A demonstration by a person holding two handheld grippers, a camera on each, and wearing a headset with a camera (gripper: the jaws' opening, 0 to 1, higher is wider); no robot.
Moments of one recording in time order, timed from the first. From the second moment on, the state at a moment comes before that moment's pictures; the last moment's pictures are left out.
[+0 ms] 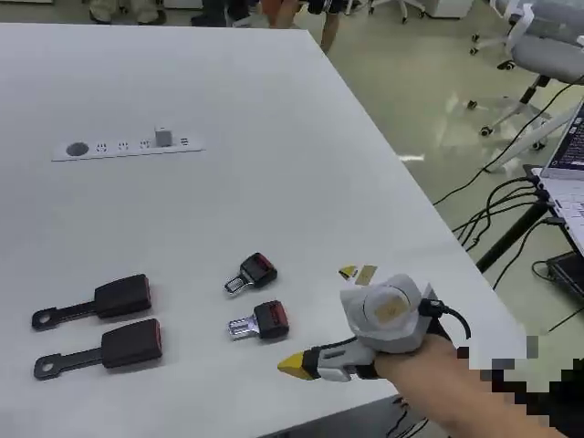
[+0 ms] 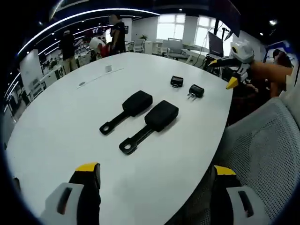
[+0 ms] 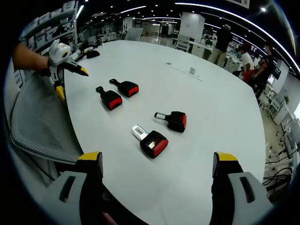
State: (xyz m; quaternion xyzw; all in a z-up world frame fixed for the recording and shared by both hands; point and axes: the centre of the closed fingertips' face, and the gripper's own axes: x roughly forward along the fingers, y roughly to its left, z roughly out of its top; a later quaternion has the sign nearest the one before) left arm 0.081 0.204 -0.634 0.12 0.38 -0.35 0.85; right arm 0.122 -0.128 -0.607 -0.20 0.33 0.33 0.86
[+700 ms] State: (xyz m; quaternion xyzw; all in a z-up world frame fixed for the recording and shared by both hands) left arm 0.079 0.206 -0.628 0.13 0.37 -0.35 0.85; right arm 0.124 -0.124 -0.603 -0.21 0.32 0.34 0.86
